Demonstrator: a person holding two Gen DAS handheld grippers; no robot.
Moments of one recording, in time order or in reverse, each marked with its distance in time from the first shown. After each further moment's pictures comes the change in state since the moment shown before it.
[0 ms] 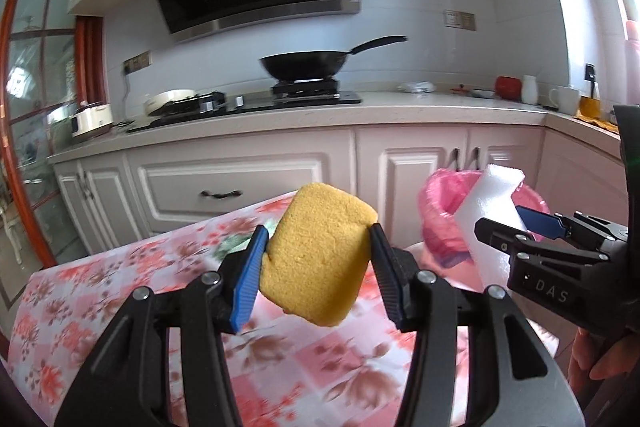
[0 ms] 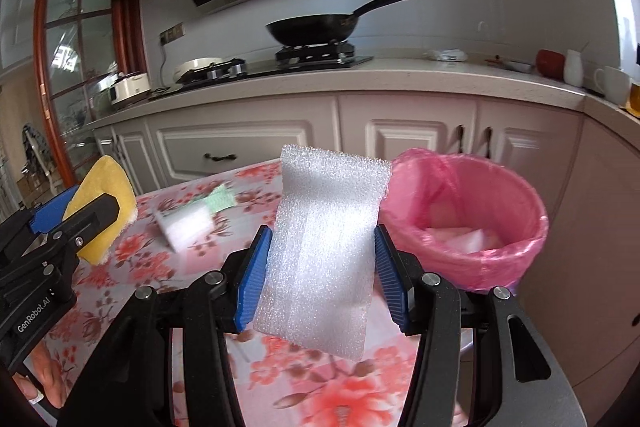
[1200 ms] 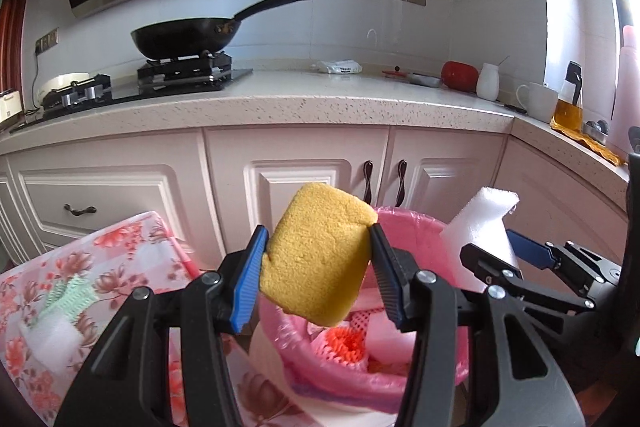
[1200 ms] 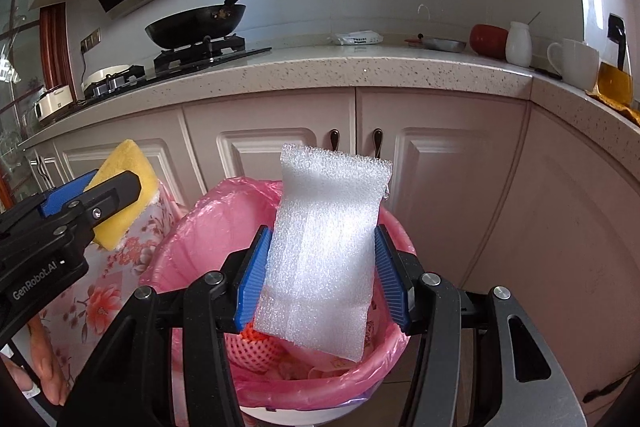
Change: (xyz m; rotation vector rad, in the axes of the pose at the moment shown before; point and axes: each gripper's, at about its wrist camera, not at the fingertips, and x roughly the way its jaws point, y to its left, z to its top) left arm 0.204 -0.168 0.074 -0.028 0.095 -0.241; right arm 0.093 -0.190 0.048 0.062 0.047 -0.189
